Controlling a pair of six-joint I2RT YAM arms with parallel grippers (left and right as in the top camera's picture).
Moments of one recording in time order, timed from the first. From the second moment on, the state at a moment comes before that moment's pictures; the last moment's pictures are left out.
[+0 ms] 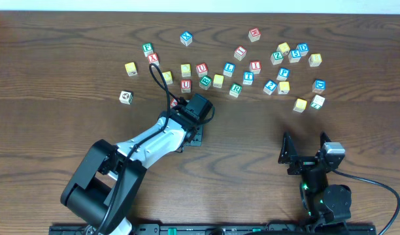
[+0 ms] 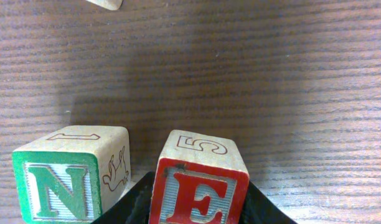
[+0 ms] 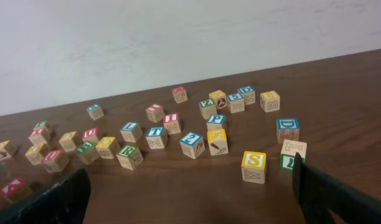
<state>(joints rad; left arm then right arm) -0.60 1.78 0.98 -0.55 -0.14 -0.49 0.17 0.01 0.01 -0.06 0.10 0.23</state>
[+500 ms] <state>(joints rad) -0.60 1.77 0.98 -0.55 -0.13 -0.49 0.17 0.01 0.01 -0.06 0.10 0.23</state>
